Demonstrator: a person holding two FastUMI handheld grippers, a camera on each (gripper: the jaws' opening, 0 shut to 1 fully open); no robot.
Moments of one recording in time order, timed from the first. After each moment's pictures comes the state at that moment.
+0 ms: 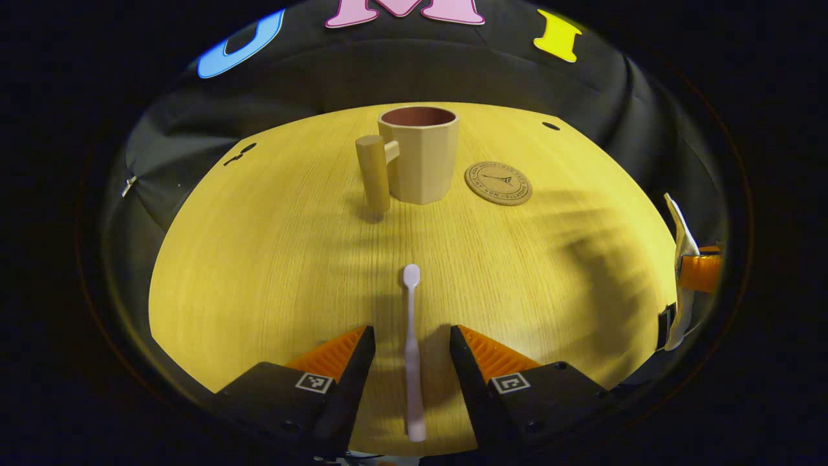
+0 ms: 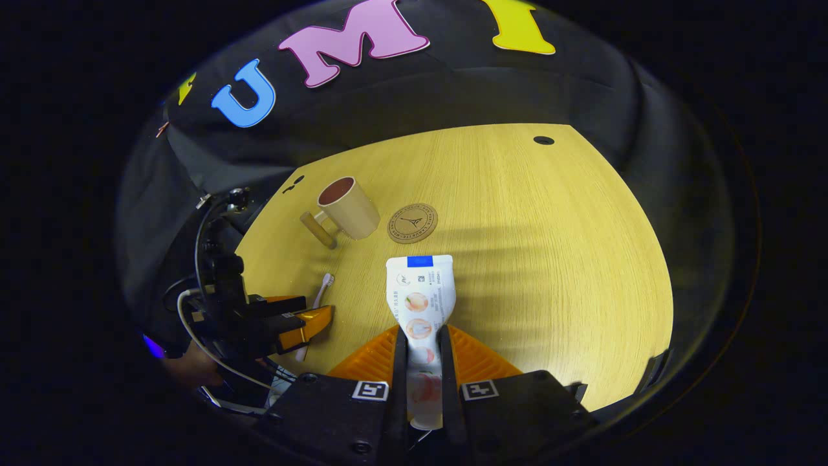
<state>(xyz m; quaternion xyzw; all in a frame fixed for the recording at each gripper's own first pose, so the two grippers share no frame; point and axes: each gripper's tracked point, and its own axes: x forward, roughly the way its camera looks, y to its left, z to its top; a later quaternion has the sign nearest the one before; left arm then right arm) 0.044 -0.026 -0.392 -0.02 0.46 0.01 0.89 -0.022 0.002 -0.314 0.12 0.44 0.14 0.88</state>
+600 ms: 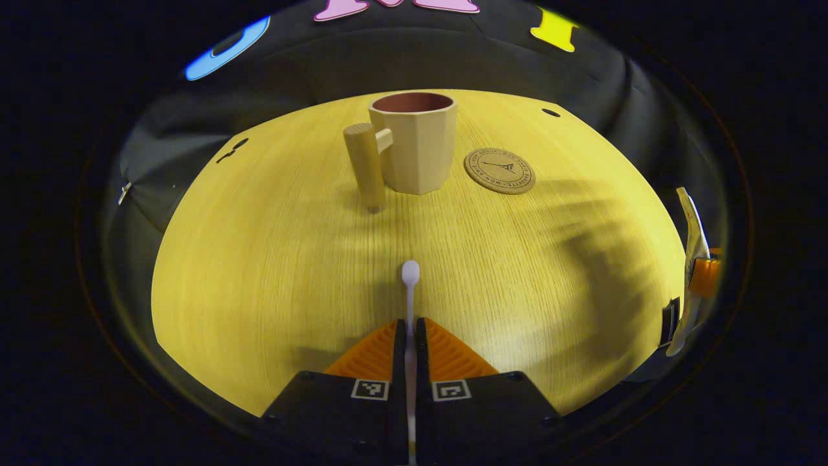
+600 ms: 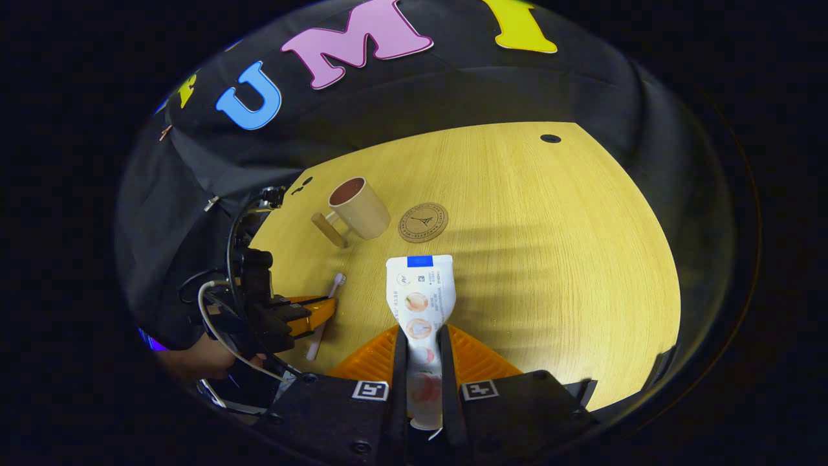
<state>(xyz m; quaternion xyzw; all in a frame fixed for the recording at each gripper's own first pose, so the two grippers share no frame) 0.048 -0.028 -0.397 -0.01 0.49 -0.01 0.87 -0.027 0.011 -0.307 0.14 0.43 0.15 0.88</state>
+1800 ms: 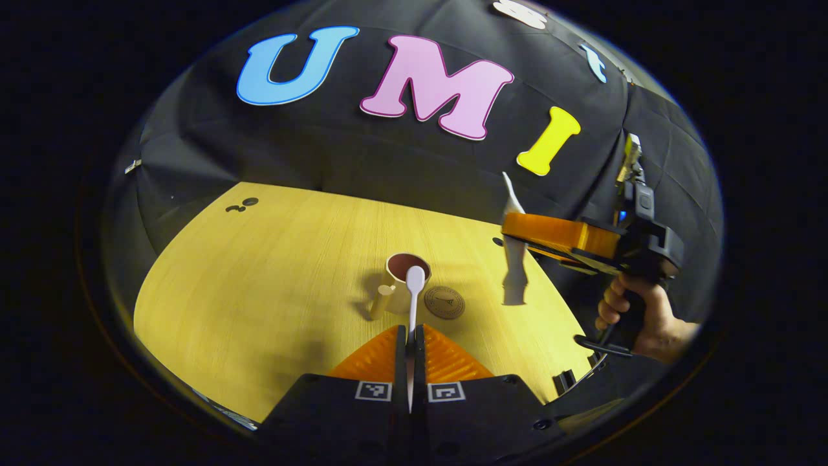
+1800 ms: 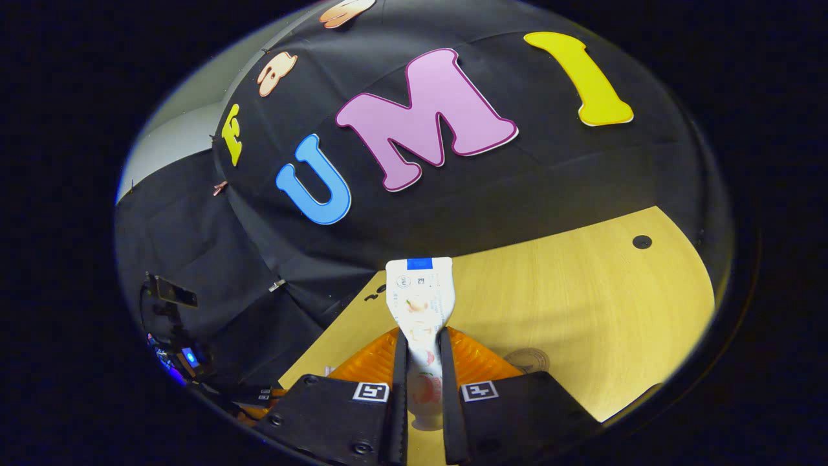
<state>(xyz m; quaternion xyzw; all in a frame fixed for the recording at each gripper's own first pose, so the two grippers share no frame) 0.033 0.001 -0.197 -0.16 0.27 -0.06 0.95 0.147 0.124 -0.161 0.24 0.20 0.26 0.91</state>
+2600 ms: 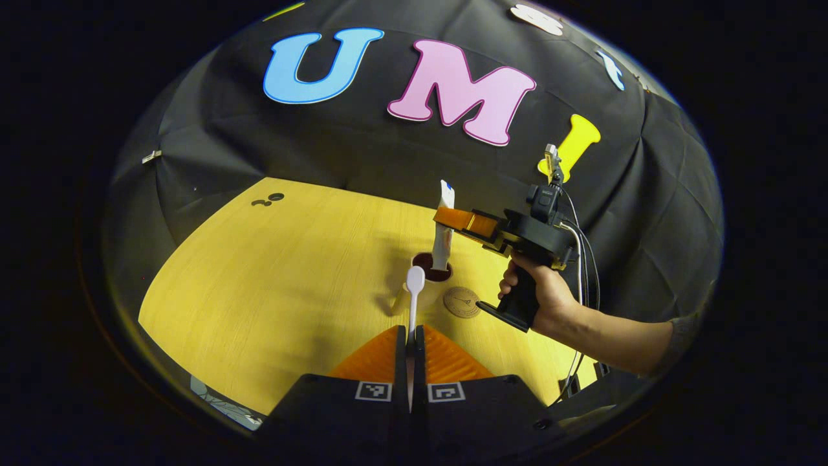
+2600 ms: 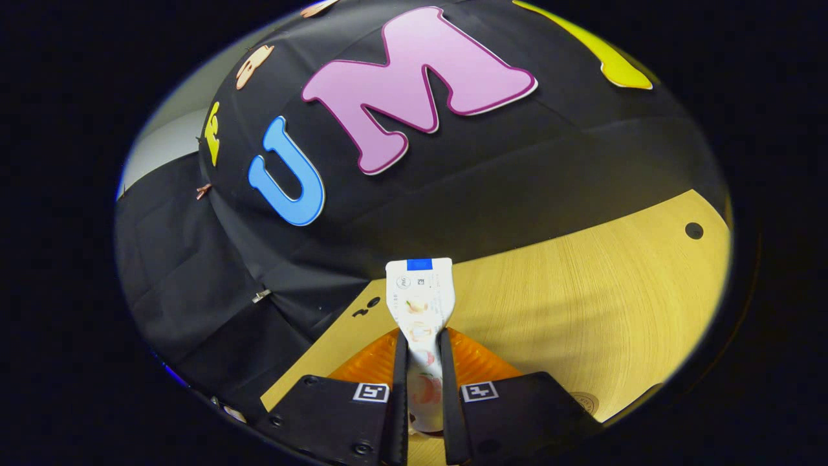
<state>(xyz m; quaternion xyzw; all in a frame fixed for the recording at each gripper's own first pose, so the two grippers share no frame) 0.014 0.028 -0.202 -0.17 0.28 -0.02 0.94 0.264 0.192 -0.245 0.24 0.20 0.26 0.91</state>
